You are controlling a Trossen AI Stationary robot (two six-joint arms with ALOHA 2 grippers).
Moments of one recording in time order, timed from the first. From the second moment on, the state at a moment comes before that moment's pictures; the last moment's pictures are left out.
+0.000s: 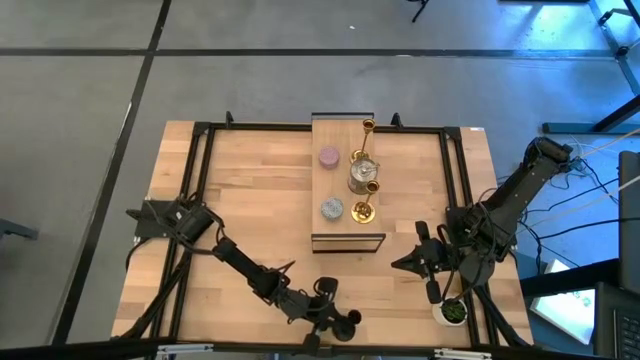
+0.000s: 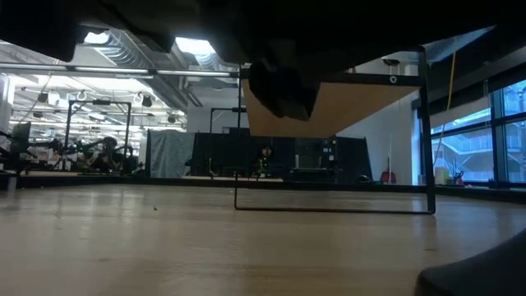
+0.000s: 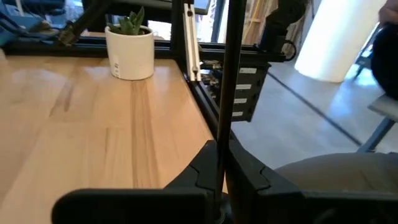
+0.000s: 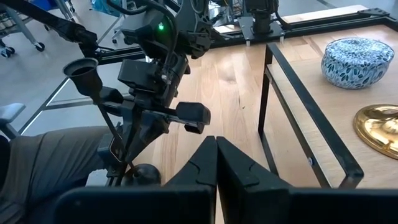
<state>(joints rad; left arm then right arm) -0.58 2.23 1.24 0.79 -0.26 -0.21 0.91 1.05 0.70 -0.15 0.73 0.56</state>
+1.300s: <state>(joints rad) -0.21 1.37 1.24 -0.07 -0.39 0.20 0.87 1.16 0.70 0.00 0.81 0.54</state>
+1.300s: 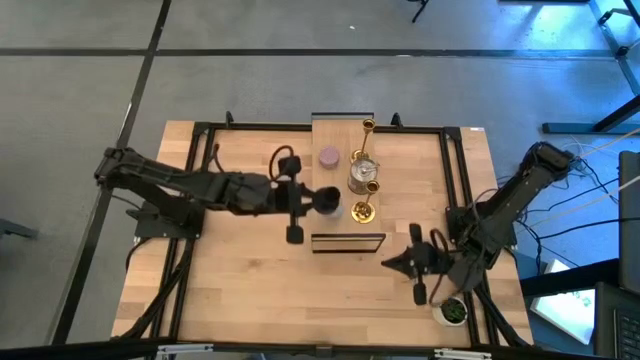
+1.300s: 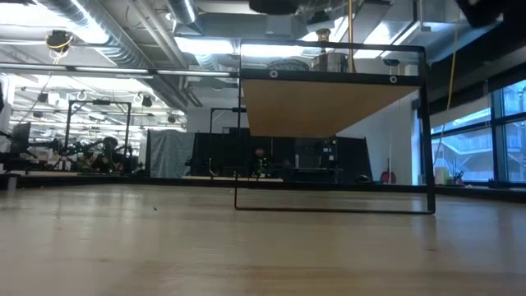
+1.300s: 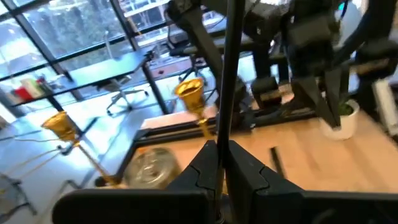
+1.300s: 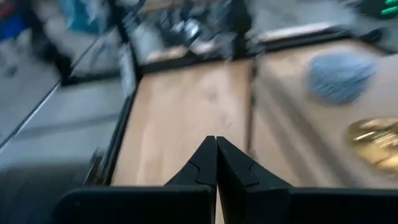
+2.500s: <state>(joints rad) 0.29 1.33 1.00 0.16 0.32 0.15 0.30 0.61 0.39 0.15 -0.14 -0.09</state>
